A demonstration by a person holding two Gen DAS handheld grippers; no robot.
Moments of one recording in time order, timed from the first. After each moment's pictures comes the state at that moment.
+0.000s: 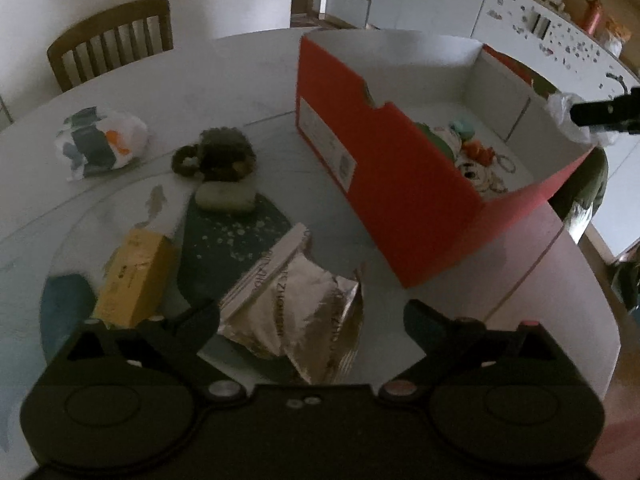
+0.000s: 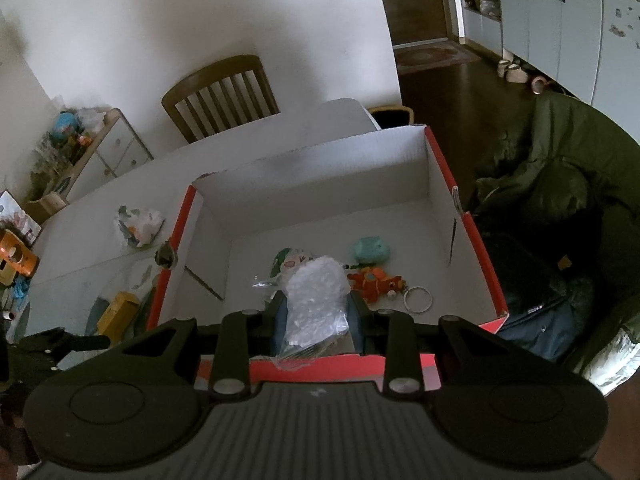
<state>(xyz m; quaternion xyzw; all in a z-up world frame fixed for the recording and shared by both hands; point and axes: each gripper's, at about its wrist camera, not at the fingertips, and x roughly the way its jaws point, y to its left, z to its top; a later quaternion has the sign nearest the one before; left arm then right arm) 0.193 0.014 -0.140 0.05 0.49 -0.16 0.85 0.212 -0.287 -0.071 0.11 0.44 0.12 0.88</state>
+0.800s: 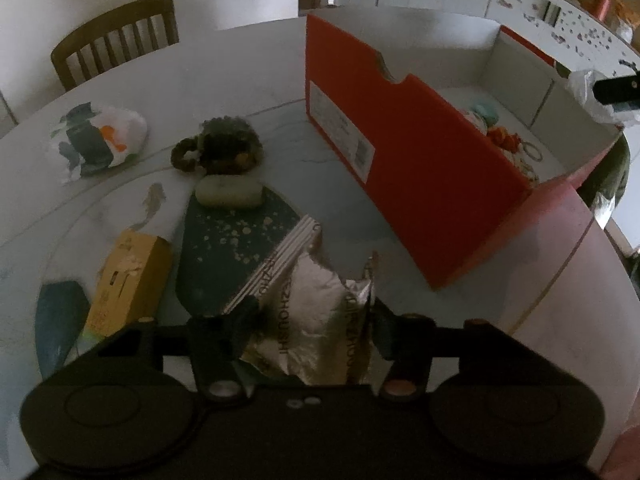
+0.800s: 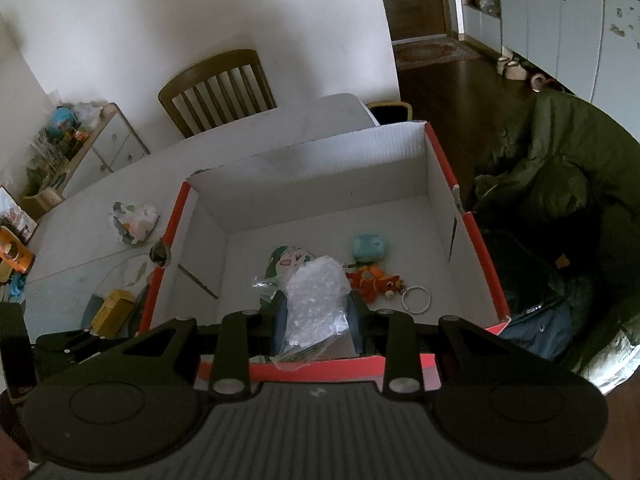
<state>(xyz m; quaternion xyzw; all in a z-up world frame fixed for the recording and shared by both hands) 0.205 0.007 -0.160 0.07 0.49 -0.14 0.86 0.217 -0.285 -0.074 0.11 0.45 0.12 0.88</state>
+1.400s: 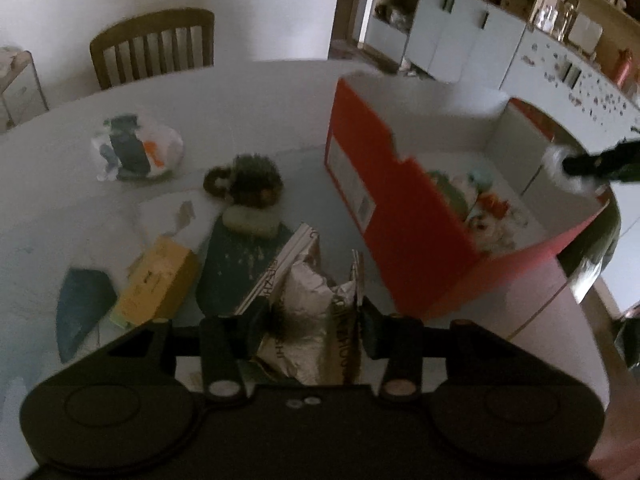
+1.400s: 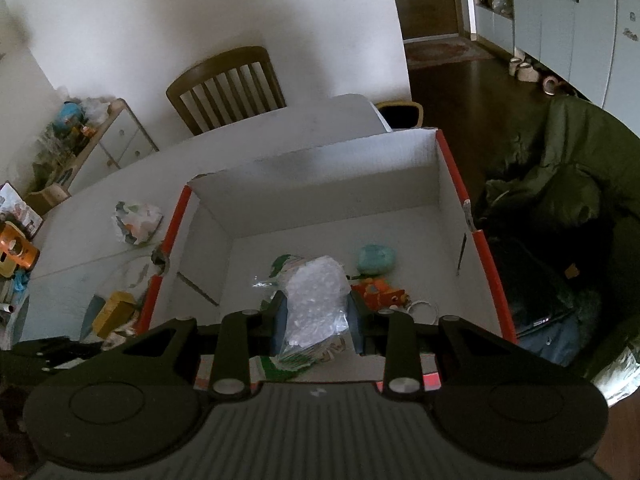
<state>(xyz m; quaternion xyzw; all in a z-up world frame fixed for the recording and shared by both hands) 0.188 0.021 -0.115 -0.01 0.46 -0.11 0.88 0.237 -0.290 -0.077 0.10 0.45 0.14 0.88</state>
